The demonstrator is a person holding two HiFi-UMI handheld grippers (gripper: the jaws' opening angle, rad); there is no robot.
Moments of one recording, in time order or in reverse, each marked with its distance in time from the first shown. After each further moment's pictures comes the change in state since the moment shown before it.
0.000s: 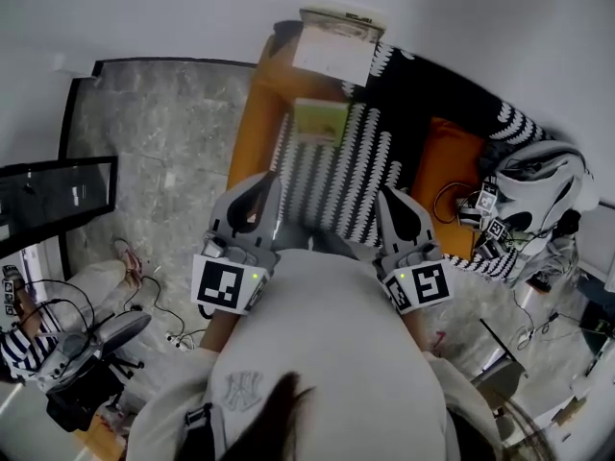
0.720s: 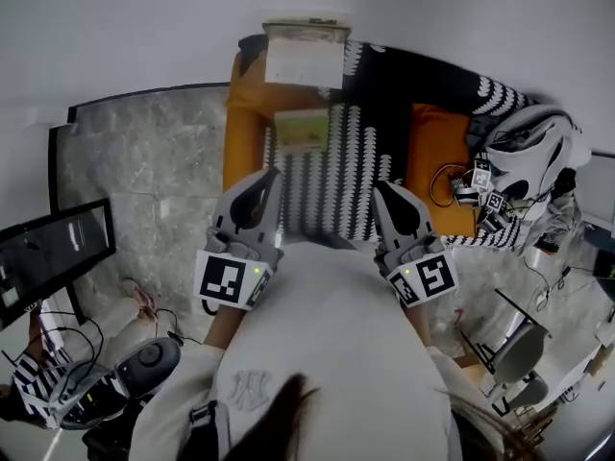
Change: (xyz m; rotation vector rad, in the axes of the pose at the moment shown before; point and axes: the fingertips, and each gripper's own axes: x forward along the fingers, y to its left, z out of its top) left arm 0.046 0.016 -0.012 -0.017 0.010 -0.174; right arm 0.016 -0.009 0.005 0.033 -0.055 -0.073
